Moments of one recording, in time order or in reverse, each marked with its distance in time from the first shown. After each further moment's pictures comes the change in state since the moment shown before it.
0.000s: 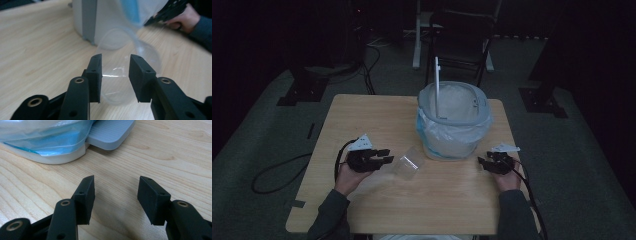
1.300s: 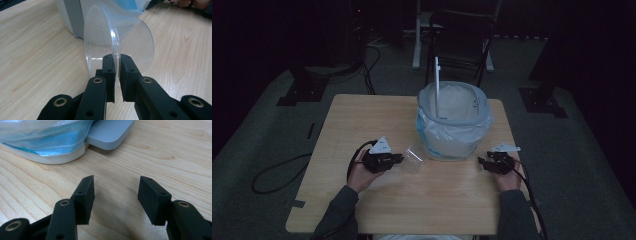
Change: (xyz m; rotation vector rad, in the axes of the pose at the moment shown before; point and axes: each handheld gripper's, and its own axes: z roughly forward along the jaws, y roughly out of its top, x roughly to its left) left arm -0.013 0.007 0.039 0.103 0.044 0.123; right arm -0.001 0.000 0.000 0.003 0.006 0.007
